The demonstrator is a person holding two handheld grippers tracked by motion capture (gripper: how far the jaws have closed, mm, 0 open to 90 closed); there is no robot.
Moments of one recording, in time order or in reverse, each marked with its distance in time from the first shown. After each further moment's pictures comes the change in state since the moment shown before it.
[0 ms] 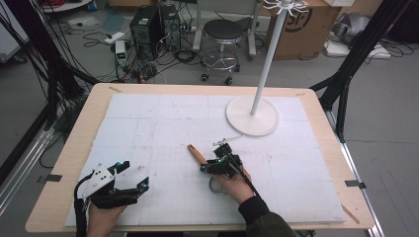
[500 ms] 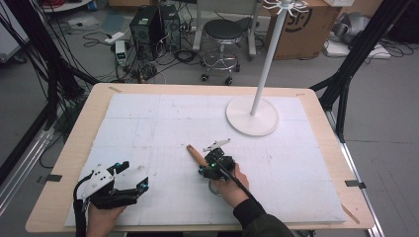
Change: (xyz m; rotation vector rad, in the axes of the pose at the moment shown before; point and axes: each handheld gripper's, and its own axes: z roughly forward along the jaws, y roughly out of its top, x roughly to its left) left arm 0.000 0.000 -0.001 0.000 0.007 -0.003; right arm 0.026 0.002 0.007 0.047 -0.195 -0.154
